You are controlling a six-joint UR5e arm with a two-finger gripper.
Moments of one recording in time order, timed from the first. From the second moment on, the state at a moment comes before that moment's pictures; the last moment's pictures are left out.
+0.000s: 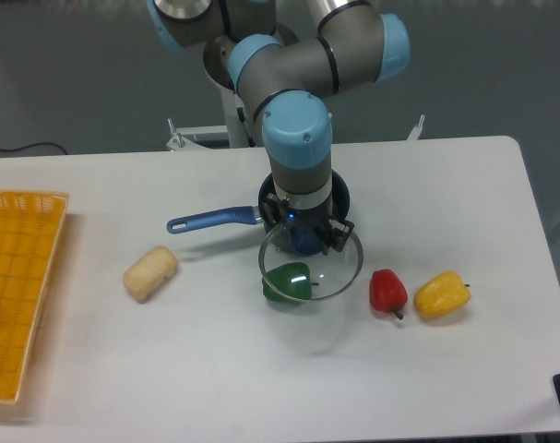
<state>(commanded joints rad) 2.44 -1.84 -1.62 -1.24 1.65 0.85</state>
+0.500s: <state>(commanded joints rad) 2.45 -1.83 -1.61 -1.21 1.64 0.83</state>
